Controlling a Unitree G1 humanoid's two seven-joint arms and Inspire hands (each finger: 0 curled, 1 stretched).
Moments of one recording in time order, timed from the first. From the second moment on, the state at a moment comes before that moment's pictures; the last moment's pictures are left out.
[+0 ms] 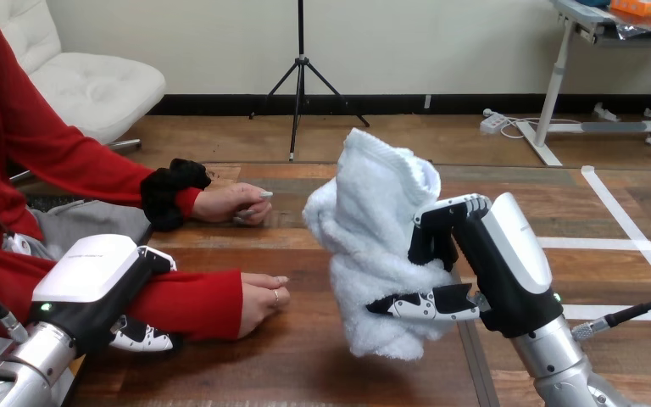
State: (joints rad) left arm -0.19 0.73 -0.24 0.62 0.66 -0.54 0.21; right arm -0.39 -0.39 0.22 0.95 -0.78 -1.15 -0.69
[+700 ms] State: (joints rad) left arm -0.15 0.73 -0.21 0.55 0.65 -0.52 0.19; right arm -0.42 -0.38 0.25 1.01 -0.78 -1.15 -0.70
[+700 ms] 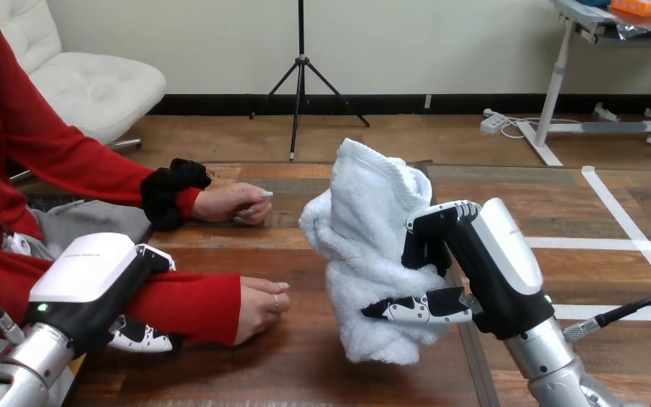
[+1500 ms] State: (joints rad) left arm -0.13 0.73 -0.18 0.50 0.65 -0.51 0.18; right arm -0.46 -0.35 0.31 1.08 -0.80 -1.14 -0.74
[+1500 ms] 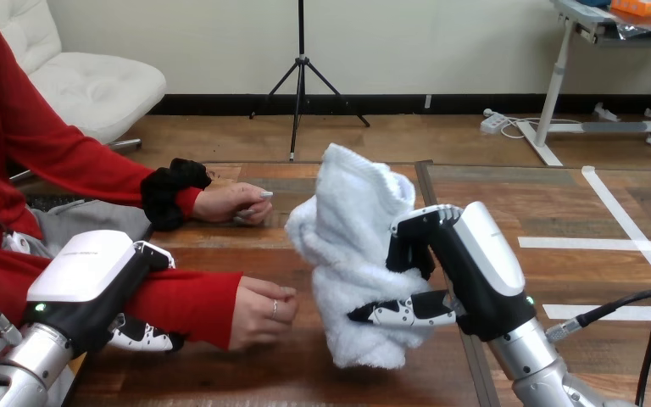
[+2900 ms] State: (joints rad) left arm -0.13 0.71 -0.18 0.45 0.65 -0.49 0.16; right arm -0.48 -0.28 0.42 1.19 -0.85 -1.10 -0.86
